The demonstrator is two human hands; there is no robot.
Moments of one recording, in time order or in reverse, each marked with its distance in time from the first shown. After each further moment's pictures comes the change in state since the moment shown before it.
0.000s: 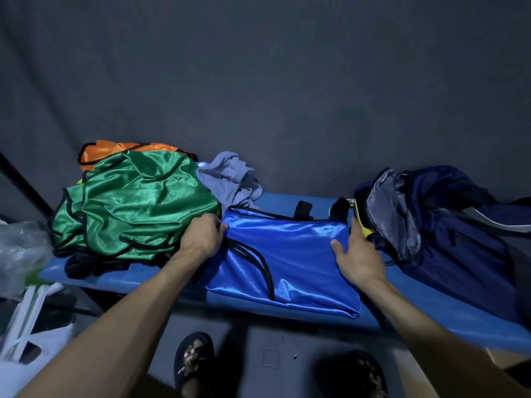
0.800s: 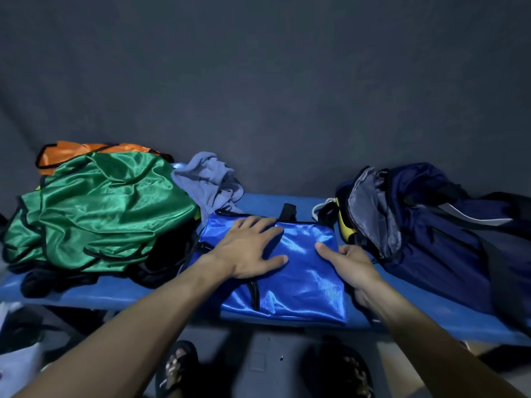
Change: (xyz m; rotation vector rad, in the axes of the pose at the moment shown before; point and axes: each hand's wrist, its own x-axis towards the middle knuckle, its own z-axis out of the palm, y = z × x) left_hand -0.026 0.083 0.035 0.330 -0.225 0.760; right_hand -0.004 0.009 -0.009 0.743 -0.160 0.338
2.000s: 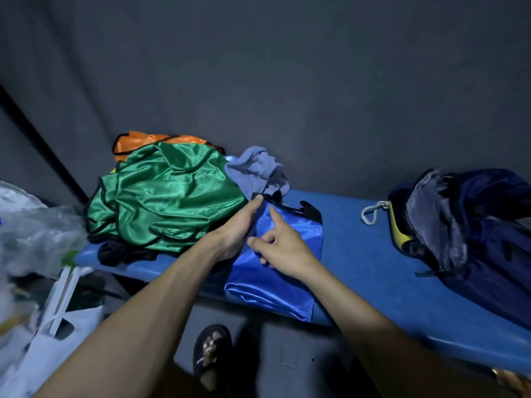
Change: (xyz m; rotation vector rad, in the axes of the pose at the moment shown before) left_hand -0.041 -0.059 -0.023 -1.595 0.178 -0.561; right_hand -0.029 -0.039 0.169 -0.362 -0.495 -0.512
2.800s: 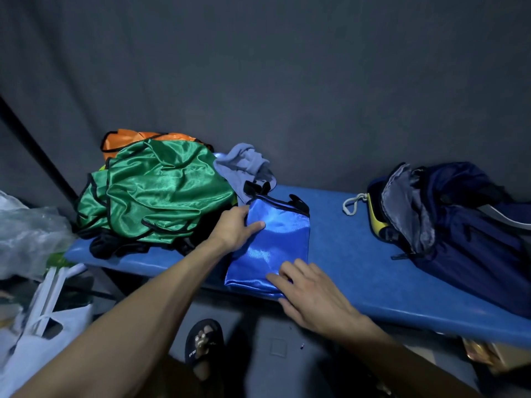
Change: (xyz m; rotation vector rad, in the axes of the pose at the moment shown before) left_hand -0.007 -0.021 -0.001 0.831 0.206 0.262; right_hand -0.103 0.071 -0.022 -1.104 0.124 -0.687
